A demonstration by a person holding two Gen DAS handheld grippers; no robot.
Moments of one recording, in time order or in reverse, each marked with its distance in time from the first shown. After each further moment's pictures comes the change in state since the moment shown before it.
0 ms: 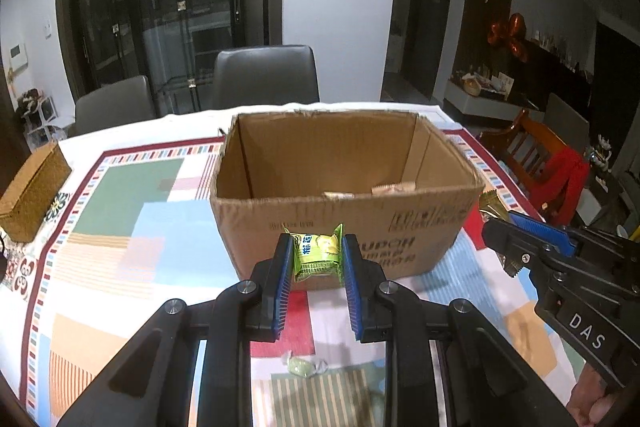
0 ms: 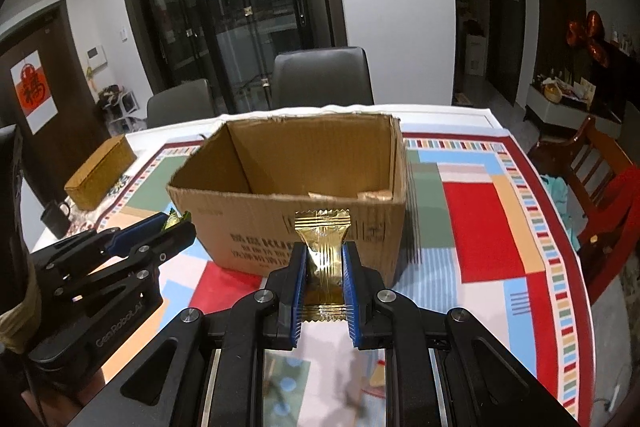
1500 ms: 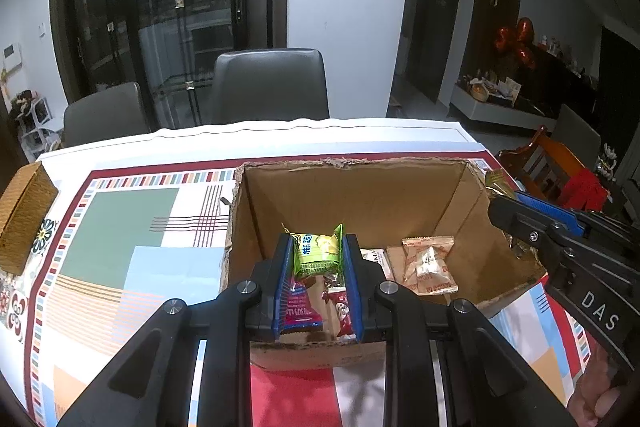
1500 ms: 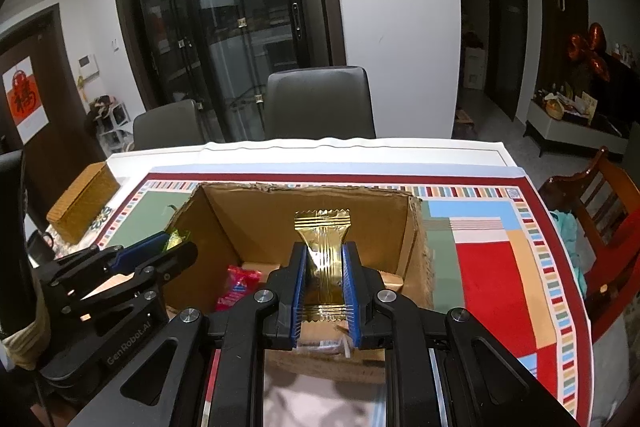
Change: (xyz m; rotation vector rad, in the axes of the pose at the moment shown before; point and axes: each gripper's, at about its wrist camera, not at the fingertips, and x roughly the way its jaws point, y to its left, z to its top) left arm 0.070 0.032 0.058 -0.014 0.011 -0.009; right arm 0.063 0.003 0.074 -0.010 -0.036 -0.023
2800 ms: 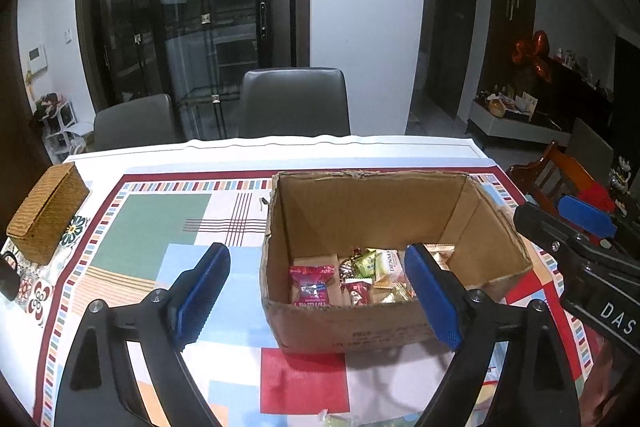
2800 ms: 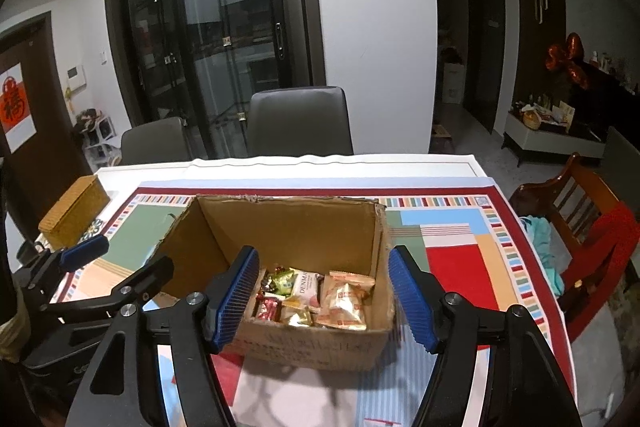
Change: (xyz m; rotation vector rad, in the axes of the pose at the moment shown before) left arm -0.052 -0.003 -0.009 -0.023 -0.064 0.085; right arm -0.045 -0.001 -0.004 0.014 -0.070 -0.078
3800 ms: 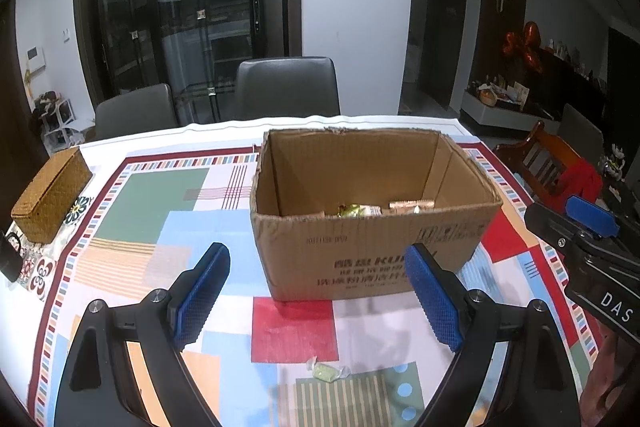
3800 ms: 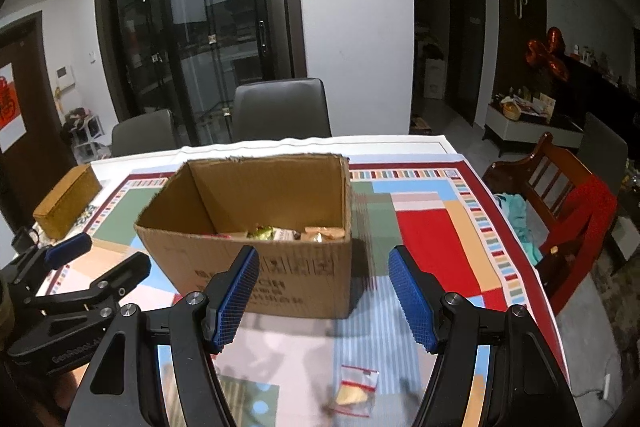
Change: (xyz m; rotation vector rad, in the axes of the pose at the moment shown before) left arm -0.033 -0.014 -0.048 0.018 0.021 -0.012; right arm -0.041 -0.017 -0.052 0.020 0.008 -0.059
